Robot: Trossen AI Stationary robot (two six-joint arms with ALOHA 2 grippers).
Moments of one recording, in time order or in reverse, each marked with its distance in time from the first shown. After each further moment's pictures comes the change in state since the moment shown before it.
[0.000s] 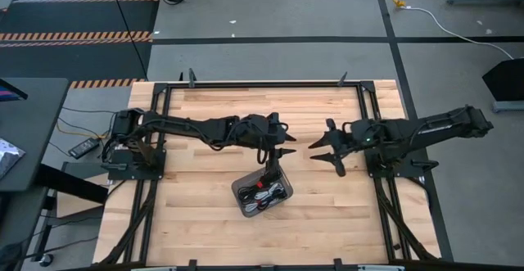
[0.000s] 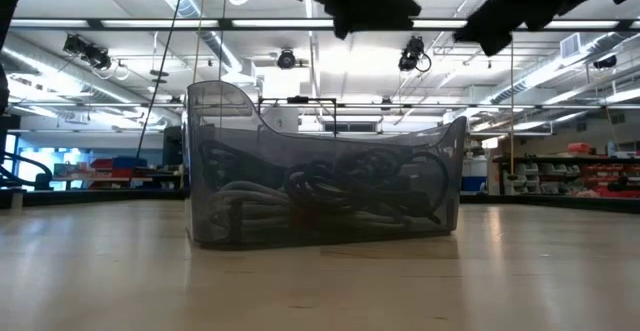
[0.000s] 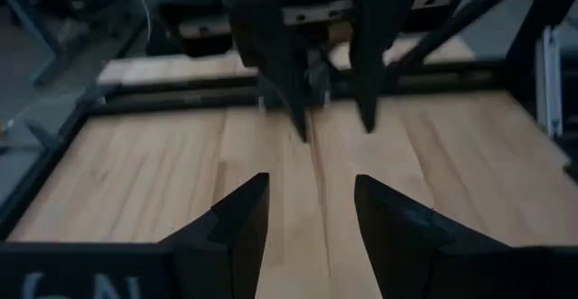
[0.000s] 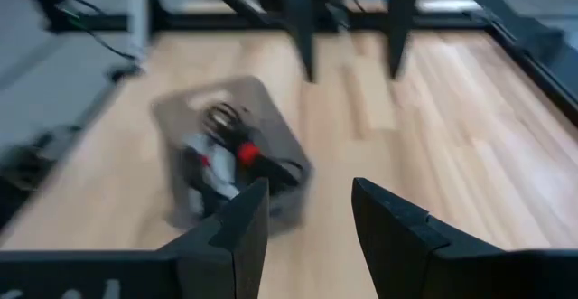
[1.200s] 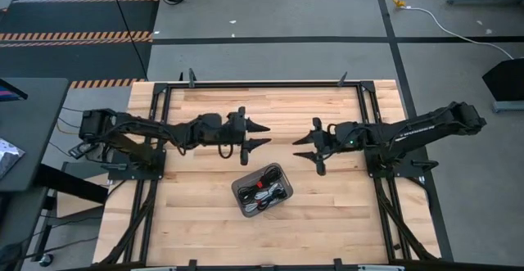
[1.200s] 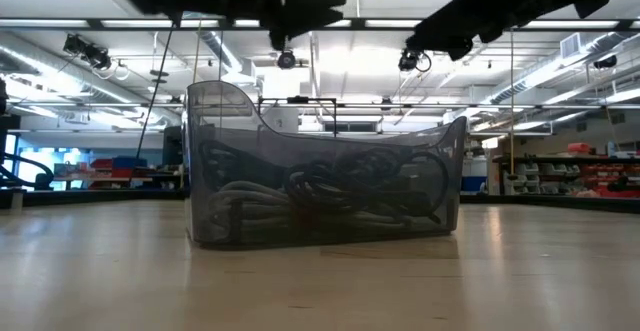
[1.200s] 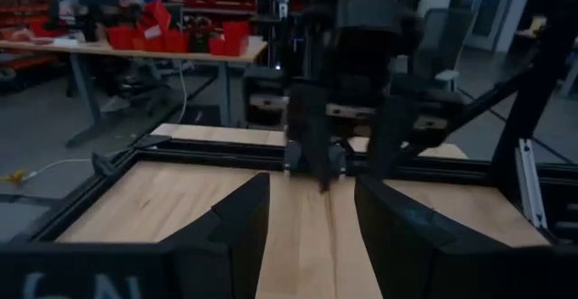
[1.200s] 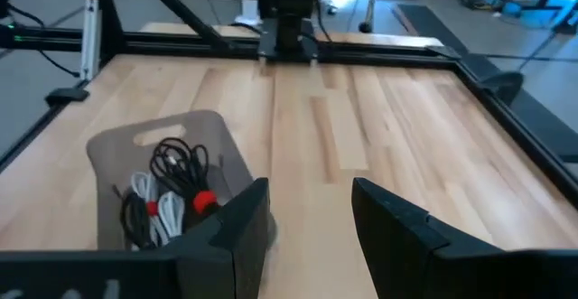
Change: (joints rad) left arm 0.043 -0.313 -0.571 0.601 -0.011 -0.118; right arm -0.014 0.245 -0.001 0.322 0.065 -0.074
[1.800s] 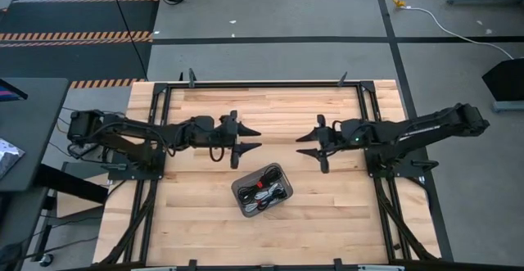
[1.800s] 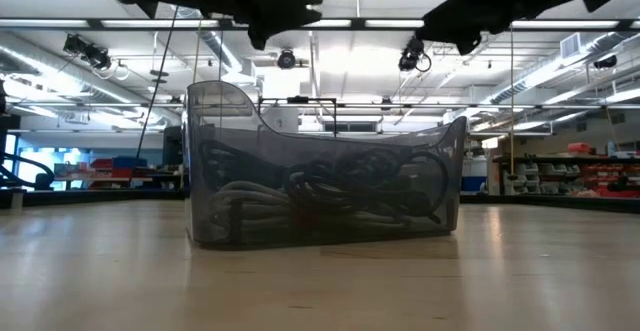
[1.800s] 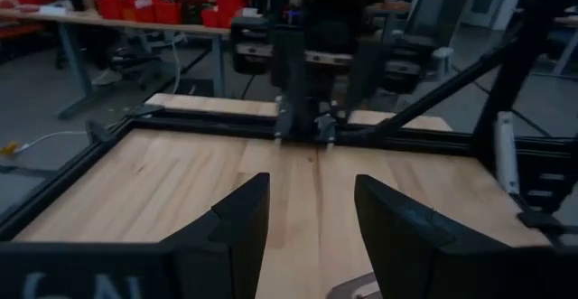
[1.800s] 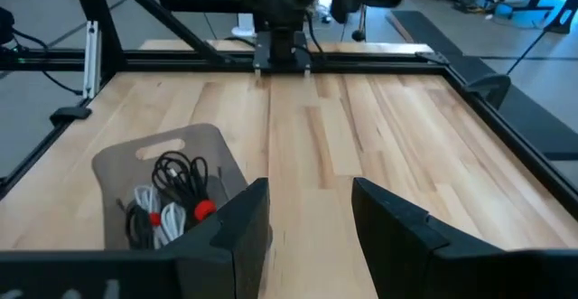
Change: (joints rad) left arm -0.027 -0.125 -0.062 -0.141 -0.010 -0.022; right arm -0.015 -0.074 0.000 -0.045 0.006 0.031
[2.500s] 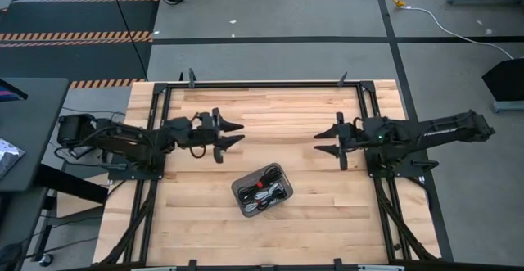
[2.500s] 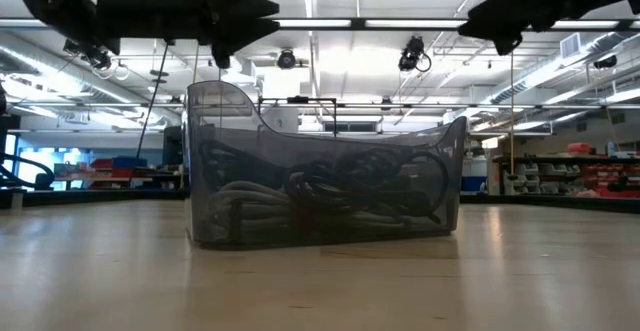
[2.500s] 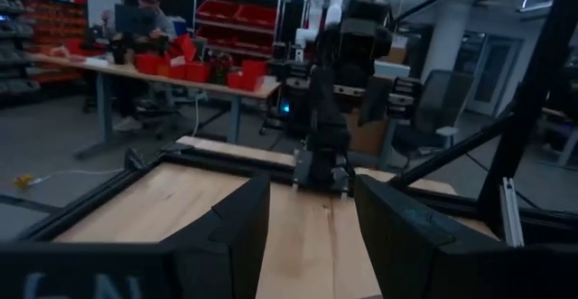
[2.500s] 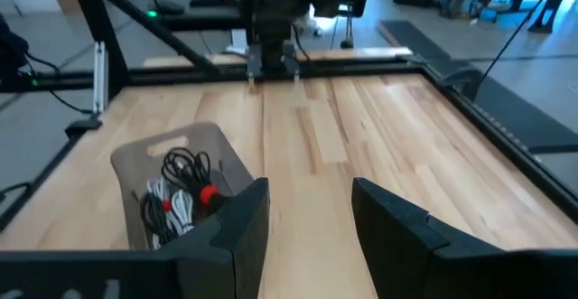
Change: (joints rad) left arm 0.073 -0.137 -0.323 0.402 -0.004 -0.078; right arm 0.007 -0.332 -0.100 -0.184 0.027 0.052
